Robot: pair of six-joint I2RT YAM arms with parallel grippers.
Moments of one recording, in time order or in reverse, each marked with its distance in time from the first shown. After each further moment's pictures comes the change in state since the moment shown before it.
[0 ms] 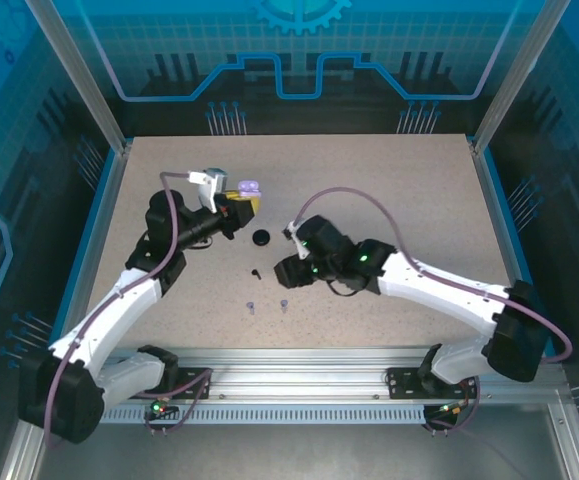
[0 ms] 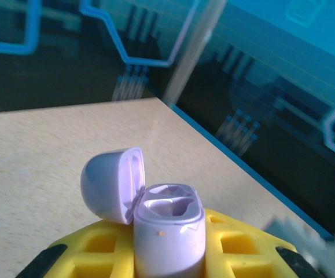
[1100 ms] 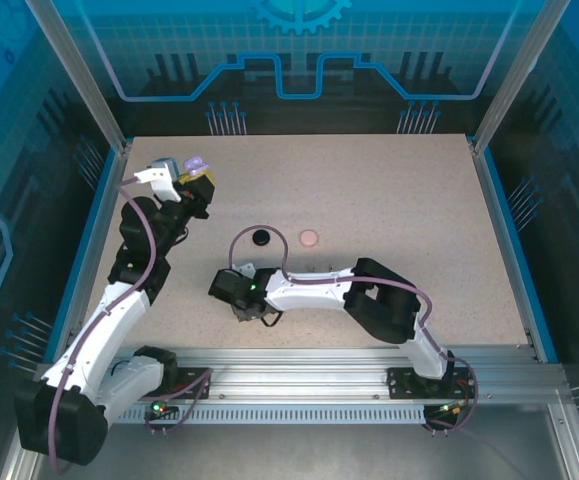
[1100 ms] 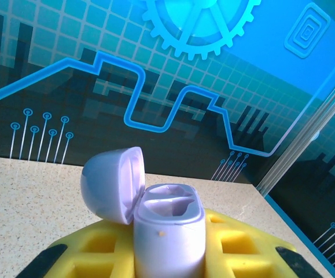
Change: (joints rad) left arm 0.113 -0.099 -0.018 0.035 -0.357 -0.072; right arm 0.236 0.700 0.426 -0.146 0.243 0.325
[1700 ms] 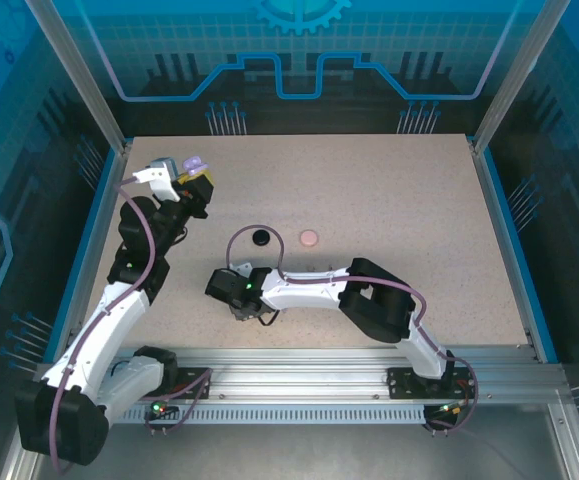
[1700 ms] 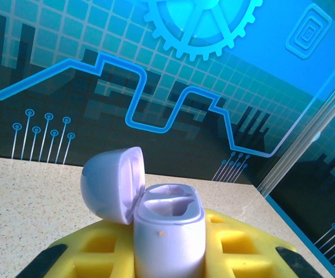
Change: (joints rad) left arm 0.010 0.000 0.000 0.001 0.008 0.000; right arm 0.000 0.035 0.050 -0.028 0.007 0.004
